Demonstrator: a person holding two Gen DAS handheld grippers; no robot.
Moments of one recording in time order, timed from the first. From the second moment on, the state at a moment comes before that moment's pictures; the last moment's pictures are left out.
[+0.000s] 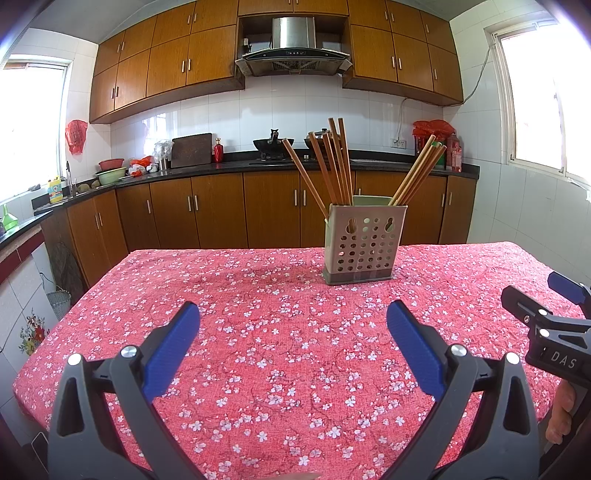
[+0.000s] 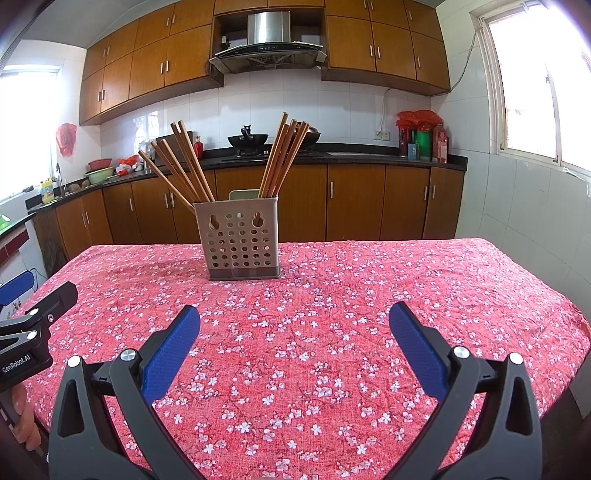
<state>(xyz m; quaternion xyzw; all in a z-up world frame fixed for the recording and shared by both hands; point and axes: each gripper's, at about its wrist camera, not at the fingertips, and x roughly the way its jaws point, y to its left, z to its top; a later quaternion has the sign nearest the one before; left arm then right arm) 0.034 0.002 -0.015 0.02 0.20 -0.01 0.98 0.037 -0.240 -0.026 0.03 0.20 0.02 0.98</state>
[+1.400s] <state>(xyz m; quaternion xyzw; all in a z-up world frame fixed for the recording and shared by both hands) 0.034 0.006 -0.021 0.02 0.20 -0.01 0.98 0.038 -0.242 -0.026 0.03 0.20 0.02 0.98</state>
